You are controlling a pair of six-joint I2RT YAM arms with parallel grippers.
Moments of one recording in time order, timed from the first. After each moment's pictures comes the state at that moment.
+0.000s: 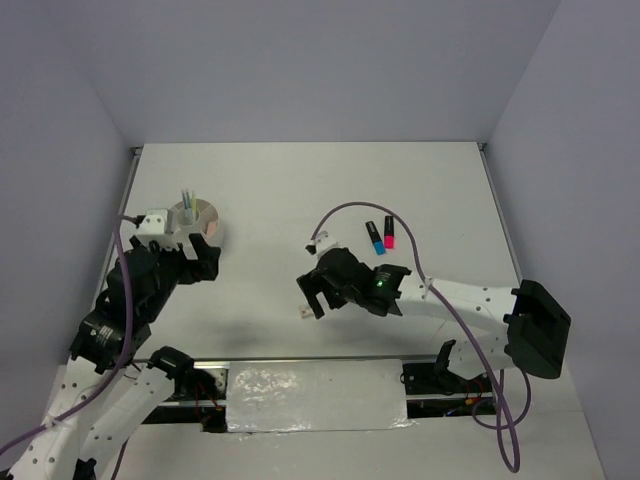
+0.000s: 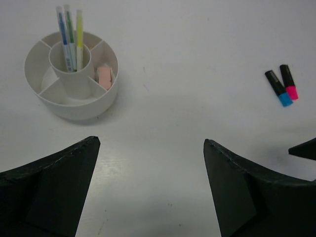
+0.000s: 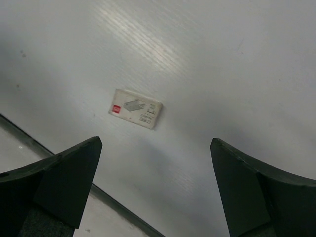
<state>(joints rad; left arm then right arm) -0.39 0.52 0.85 -0.63 -0.22 -0.30 1.06 1.32 0.83 -0.35 0.24 0.39</state>
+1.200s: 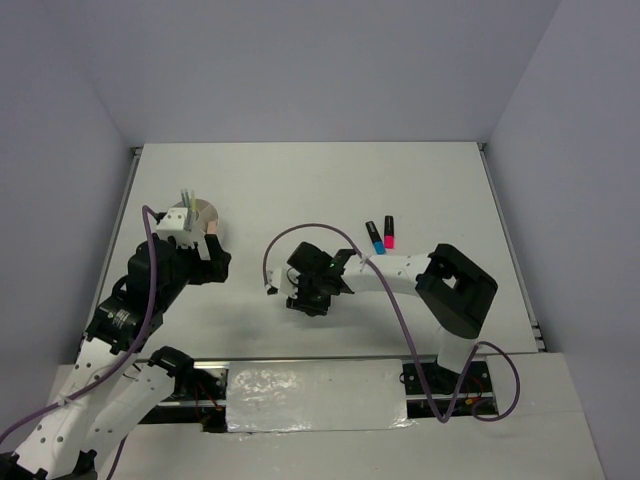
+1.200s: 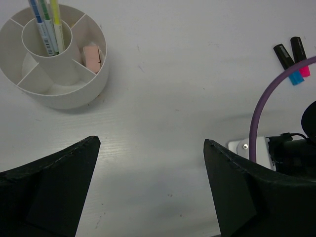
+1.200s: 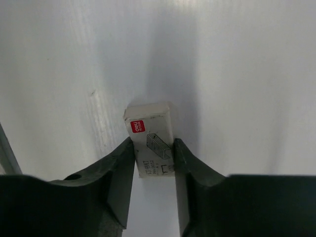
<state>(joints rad) -0.39 0.59 0.78 -0.63 -0.17 -0.29 0.99 1.77 1.05 -0.42 -0.22 -0.49</state>
